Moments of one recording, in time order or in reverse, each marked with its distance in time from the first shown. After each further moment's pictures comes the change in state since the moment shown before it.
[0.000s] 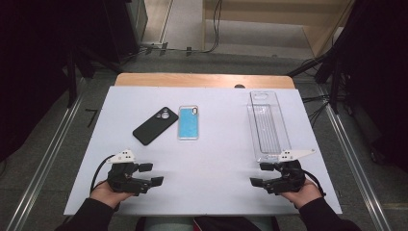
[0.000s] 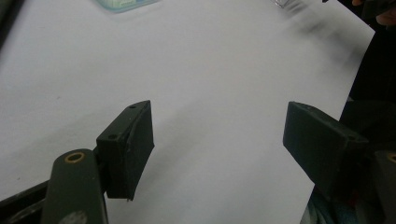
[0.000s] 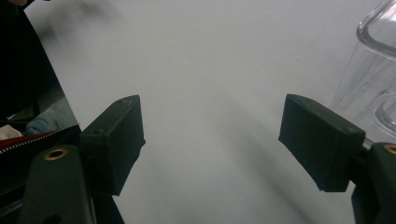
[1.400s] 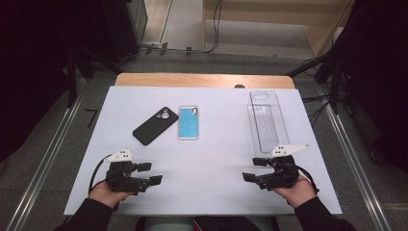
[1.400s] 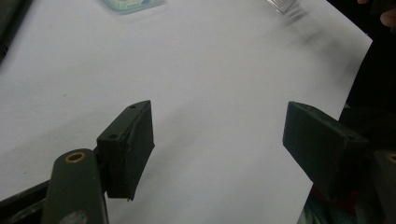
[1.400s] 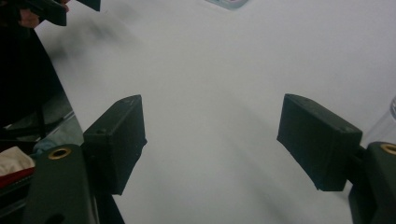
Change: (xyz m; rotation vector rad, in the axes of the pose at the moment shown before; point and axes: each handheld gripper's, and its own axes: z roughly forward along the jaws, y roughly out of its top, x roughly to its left) left arm 0.002 0.001 -0.004 -0.011 -0.008 -0.034; right arm 0.019 0.026 0.007 -0.035 -0.005 -0.018
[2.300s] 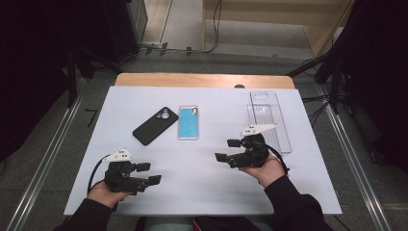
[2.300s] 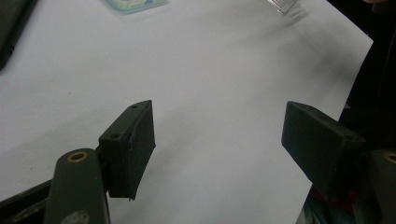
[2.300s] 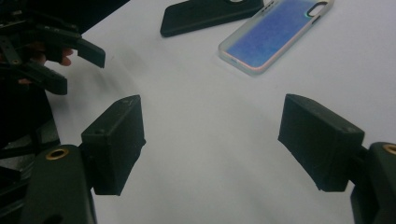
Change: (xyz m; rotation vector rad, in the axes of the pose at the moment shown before) left arm 0.001 -0.001 -0.002 -0.002 0.009 0.003; right arm 0.014 0.068 0.054 -0.035 0.022 -0.019
